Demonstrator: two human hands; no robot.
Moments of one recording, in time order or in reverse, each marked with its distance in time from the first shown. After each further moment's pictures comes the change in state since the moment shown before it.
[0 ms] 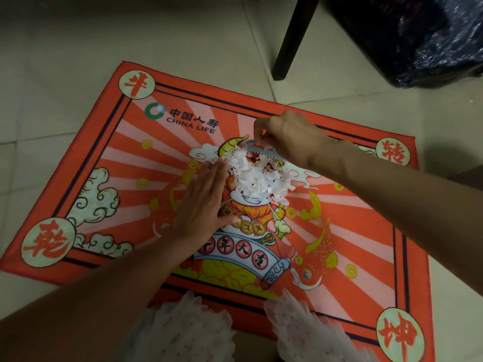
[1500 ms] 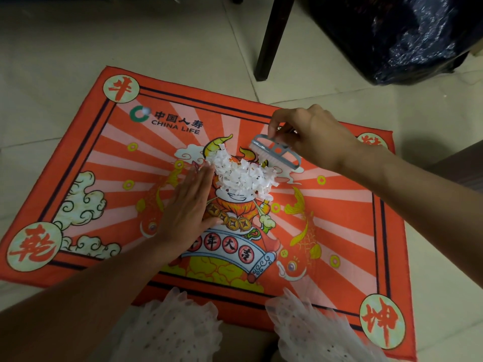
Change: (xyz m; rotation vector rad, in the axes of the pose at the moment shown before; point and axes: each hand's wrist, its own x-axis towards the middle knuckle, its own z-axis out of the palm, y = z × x) left_hand -0.013 0.002 0.000 0.025 0.000 0.054; right_hand -0.060 0.018 -0.037 0.169 0.101 0.116
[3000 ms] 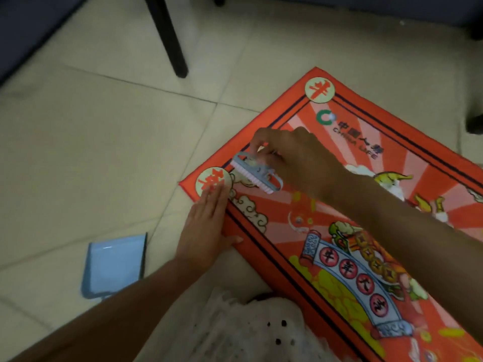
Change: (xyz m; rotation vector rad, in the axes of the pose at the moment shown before) left_hand -0.202 -0.106 -0.035 -0.059 0.169 -0.676; right_hand 0.088 -0.277 0.103 0.310 -0.206 -0.592
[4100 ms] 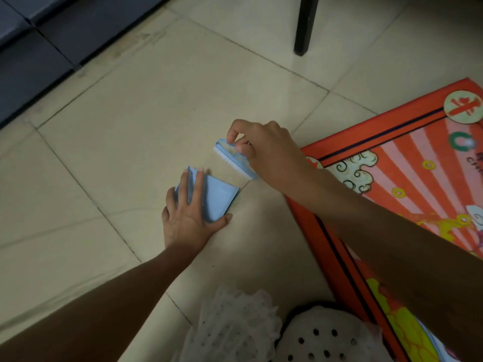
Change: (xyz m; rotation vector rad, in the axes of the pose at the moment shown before) left_hand -0.106 -0.107 -0.028 -0.039 0.192 -0.719; right_hand 0.087 -0.131 0.134 0.083 -0.138 -0.252
